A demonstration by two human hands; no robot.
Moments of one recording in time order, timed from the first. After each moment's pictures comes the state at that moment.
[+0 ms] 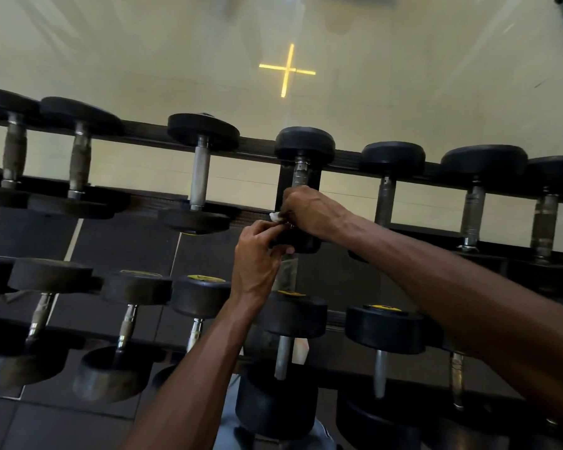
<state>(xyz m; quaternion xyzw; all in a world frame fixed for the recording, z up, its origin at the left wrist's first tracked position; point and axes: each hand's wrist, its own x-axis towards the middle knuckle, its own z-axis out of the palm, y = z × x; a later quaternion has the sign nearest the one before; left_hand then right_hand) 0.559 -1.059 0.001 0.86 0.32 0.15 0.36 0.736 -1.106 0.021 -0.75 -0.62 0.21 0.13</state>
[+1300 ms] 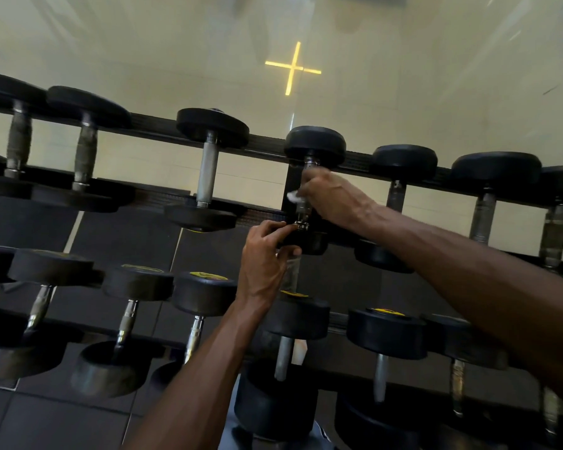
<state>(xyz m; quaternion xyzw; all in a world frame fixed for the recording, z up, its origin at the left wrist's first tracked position) 0.557 -1.061 0.001 0.86 0.33 0.15 0.37 0.764 -1.102 0.030 -0.75 -0.63 0.15 0.10</state>
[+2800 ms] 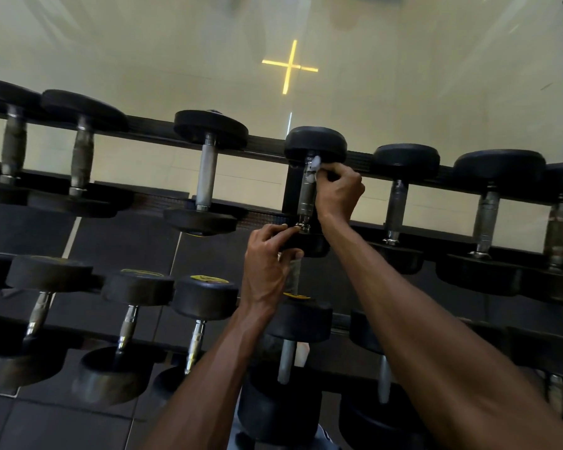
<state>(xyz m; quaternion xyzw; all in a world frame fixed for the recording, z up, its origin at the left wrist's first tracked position) 0.556 -1.062 -0.011 0.85 0.33 0.15 0.38 0.734 -1.073 -0.003 -0.85 -0.09 0.04 0.52</state>
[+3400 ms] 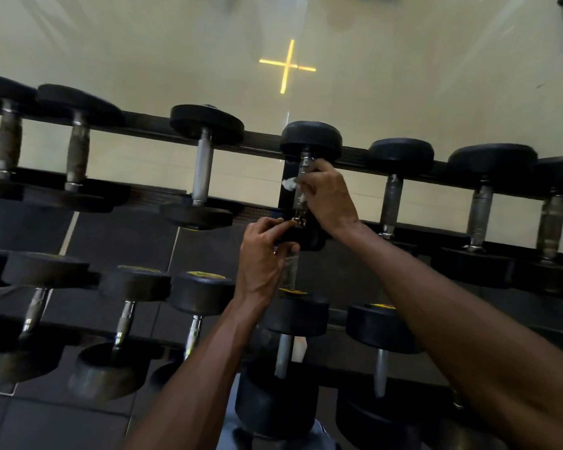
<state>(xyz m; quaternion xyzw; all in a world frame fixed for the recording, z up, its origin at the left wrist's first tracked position) 0.558 -1.059 -0.005 0.86 0.33 0.14 0.37 0.737 -1.103 0.006 -0.84 -0.44 0.09 0.31</state>
